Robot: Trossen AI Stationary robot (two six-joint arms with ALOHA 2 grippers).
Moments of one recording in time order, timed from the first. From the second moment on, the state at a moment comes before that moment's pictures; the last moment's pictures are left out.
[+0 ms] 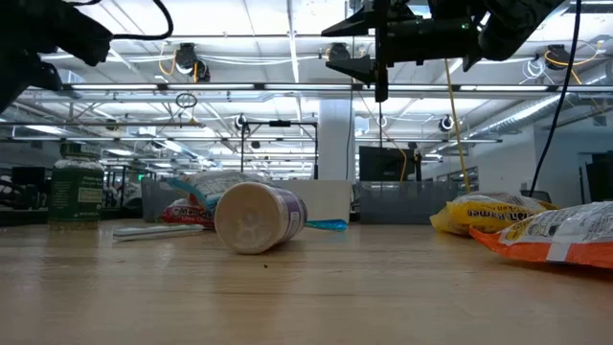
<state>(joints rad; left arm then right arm) -0.24 1.05 0.89 -1.35 0.25 -0.67 -0.23 1.37 0.72 0.74 -0.03 0.61</state>
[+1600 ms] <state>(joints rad) -0.85 1.24 0.56 -0.84 -0.03 -0.99 -0.19 1.37 0.72 0.68 -0.05 0.61</state>
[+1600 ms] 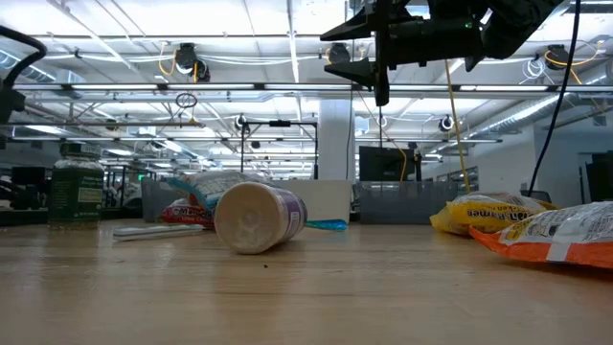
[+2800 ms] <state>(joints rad) -0.83 1.15 0.49 -0.86 -0.01 -0.87 -0.19 1.37 0.72 0.68 -0.05 0.59</state>
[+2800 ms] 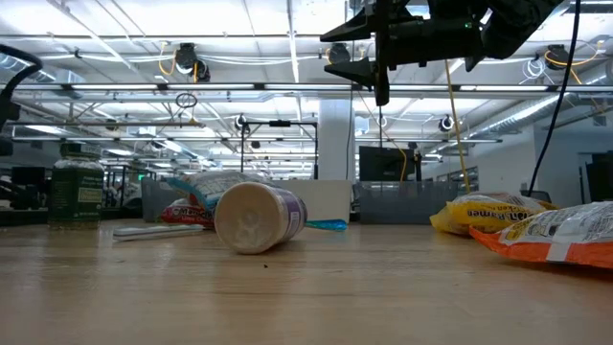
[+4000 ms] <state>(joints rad) -0.83 1.14 0.43 -0.79 -0.02 -0.78 -0.19 1.37 0.72 0.64 -0.05 0.59</state>
